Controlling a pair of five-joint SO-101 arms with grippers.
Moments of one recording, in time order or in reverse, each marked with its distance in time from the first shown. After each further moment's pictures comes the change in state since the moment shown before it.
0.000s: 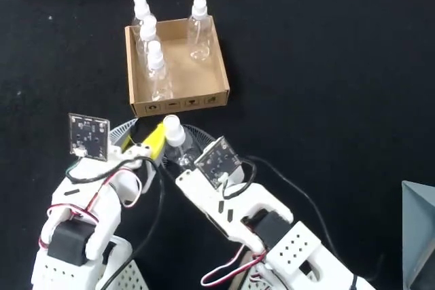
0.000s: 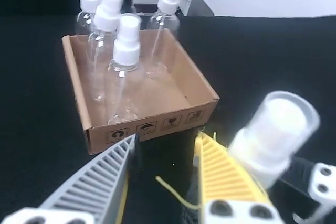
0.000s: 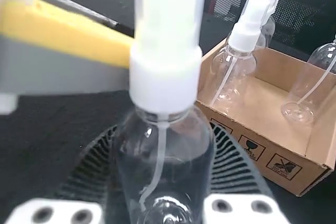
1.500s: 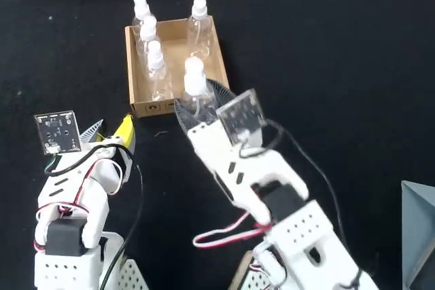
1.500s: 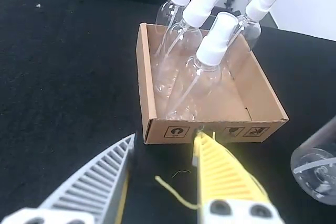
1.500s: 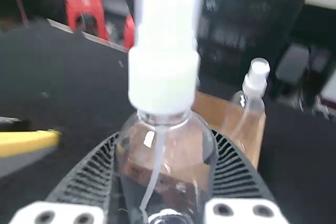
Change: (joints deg) left arm -14.2 0.0 2.9 0.0 2.5; right arm 11.7 15.1 -25.1 7.8 -0.4
